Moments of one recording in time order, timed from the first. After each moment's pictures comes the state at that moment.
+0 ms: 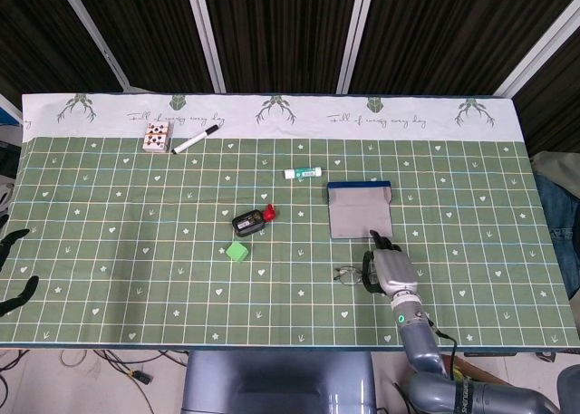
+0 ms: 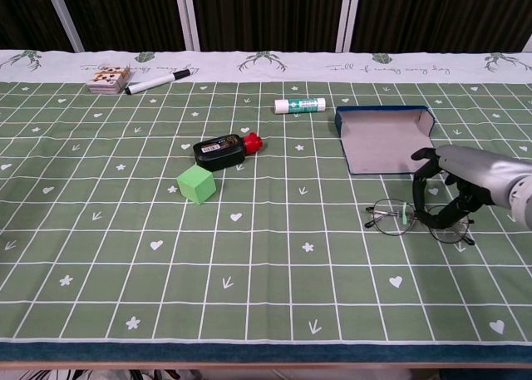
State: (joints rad) left arm -0.07 -1.00 -0.07 -1.71 1.45 1.49 -0.03; right arm 0.56 -1.60 0.17 -1.66 -0.76 1.15 -0.56
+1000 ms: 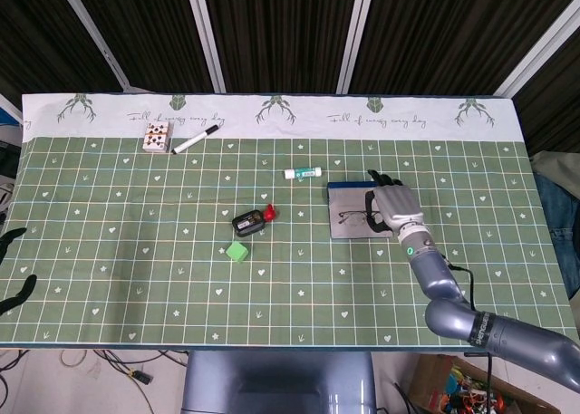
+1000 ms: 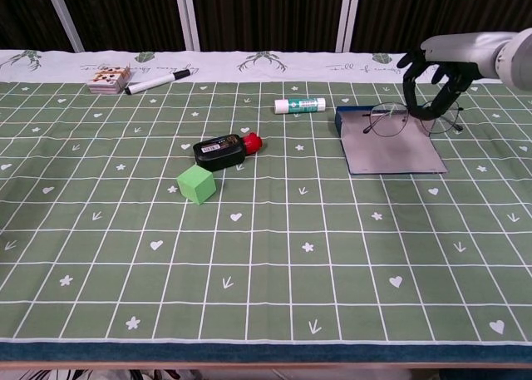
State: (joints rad) left arm -0.07 -1.01 -0.07 -1.72 1.45 1.50 -0.02; right arm 0.83 -1.39 0.32 -1.49 -0.63 0.78 -0.54
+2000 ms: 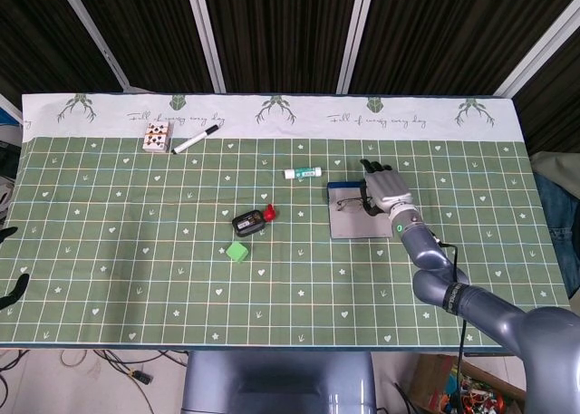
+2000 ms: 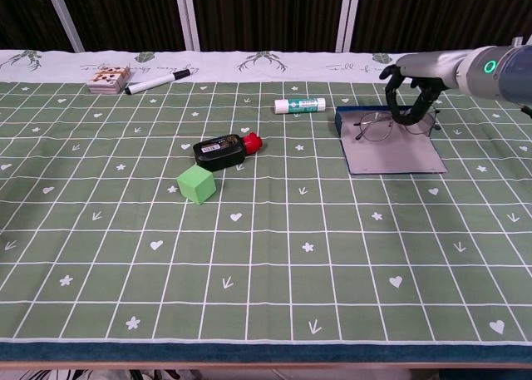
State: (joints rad) left arm -0.06 -1.01 -0.08 -1.70 1.42 1.51 -0.01; right arm 0.94 -1.60 0.26 -0.96 -0.90 0.55 -0.25
